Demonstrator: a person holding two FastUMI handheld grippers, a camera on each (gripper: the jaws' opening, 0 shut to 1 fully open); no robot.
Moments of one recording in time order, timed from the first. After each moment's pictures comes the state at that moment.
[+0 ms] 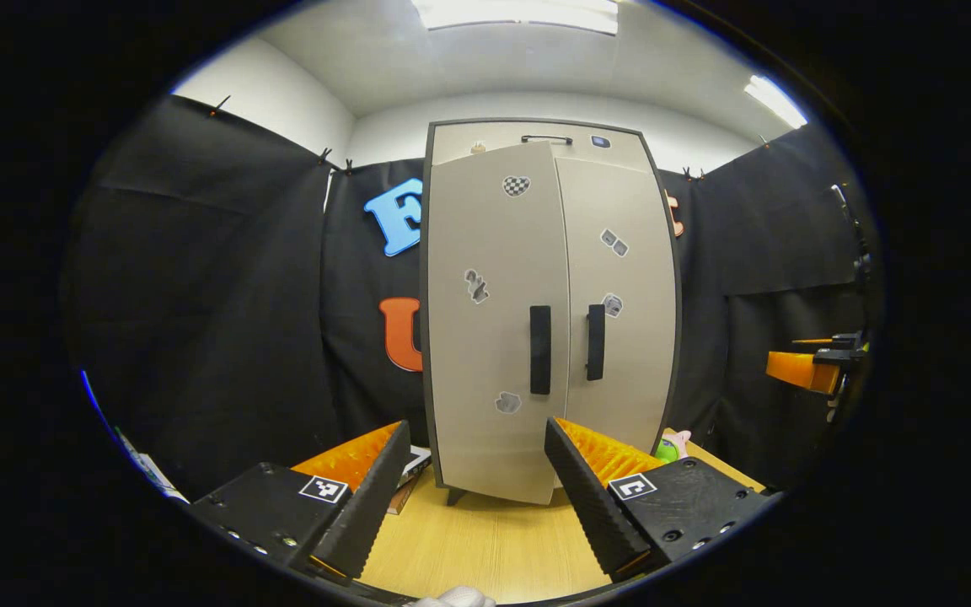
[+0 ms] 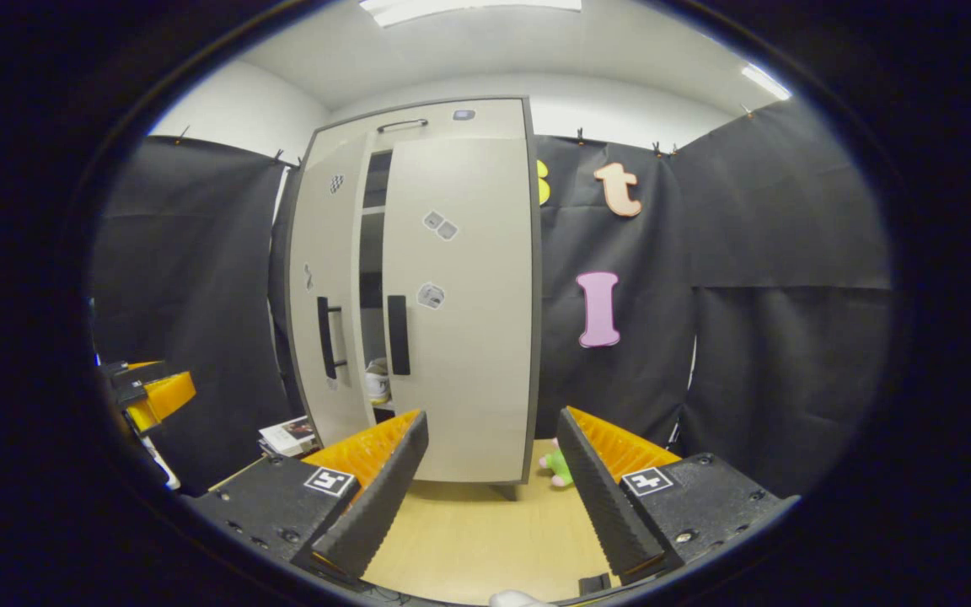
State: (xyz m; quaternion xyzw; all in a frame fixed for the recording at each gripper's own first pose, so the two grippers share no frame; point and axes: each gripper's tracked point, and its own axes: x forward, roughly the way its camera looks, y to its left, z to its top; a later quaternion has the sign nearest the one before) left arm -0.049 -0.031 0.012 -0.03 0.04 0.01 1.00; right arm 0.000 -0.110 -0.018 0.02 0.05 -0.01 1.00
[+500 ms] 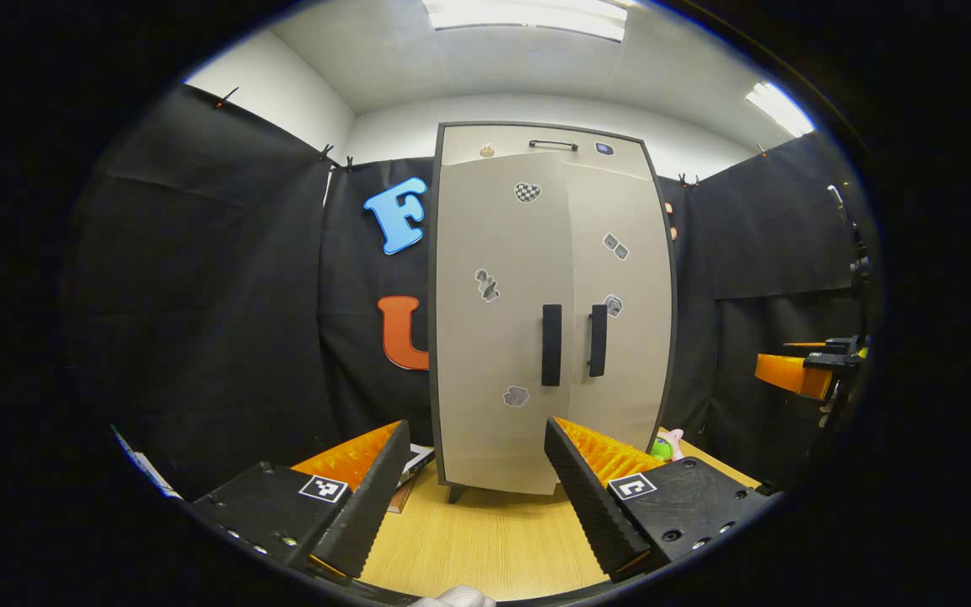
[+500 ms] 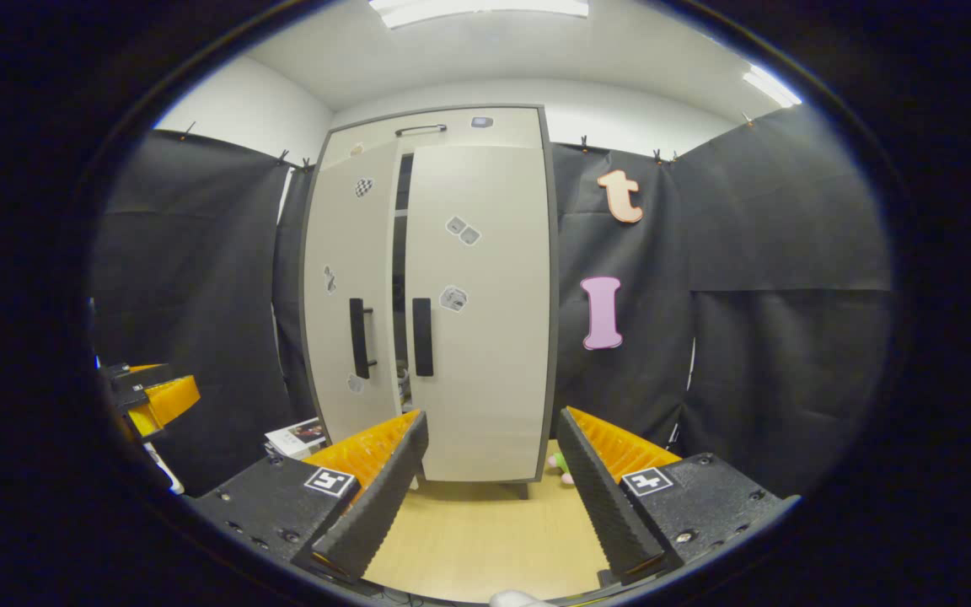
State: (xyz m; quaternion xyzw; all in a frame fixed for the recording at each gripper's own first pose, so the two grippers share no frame) left arm -0.062 -0.005 0.014 -0.03 0.03 -0.01 1.00; right arm -0.015 -0.070 -0.015 0.02 0.04 -0.02 1.00
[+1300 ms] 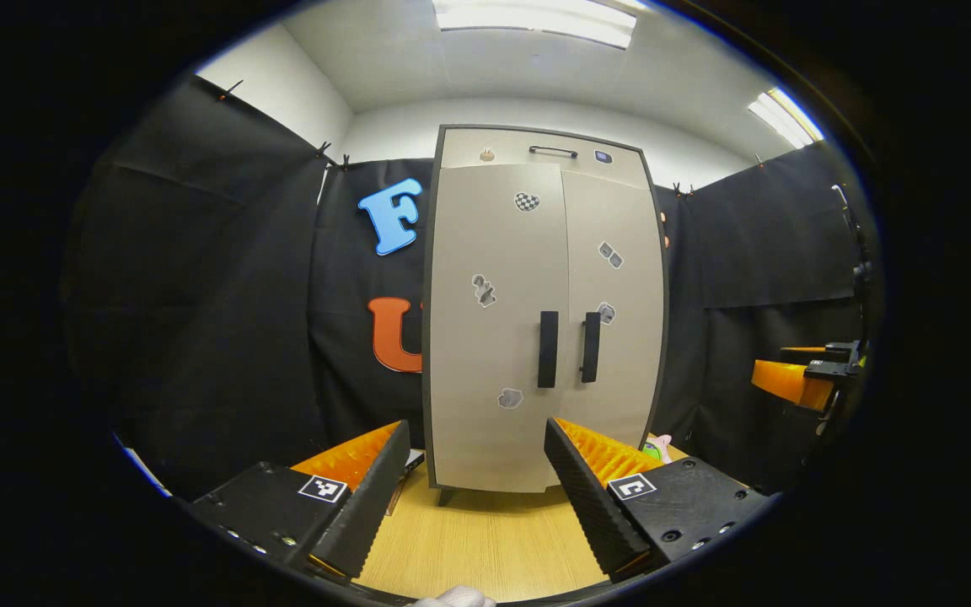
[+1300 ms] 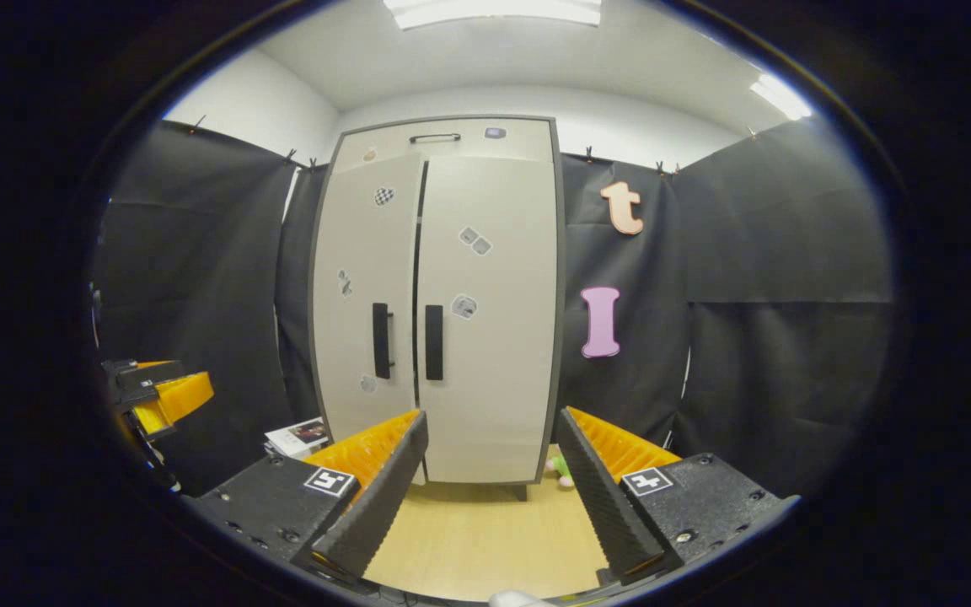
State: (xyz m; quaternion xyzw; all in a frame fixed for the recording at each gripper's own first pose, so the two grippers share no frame) left arm -0.059 -0.006 0.018 -0.04 0.03 -0.03 1.00; right arm -0.031 -0.052 -0.008 0.01 0.03 -0.02 1.00
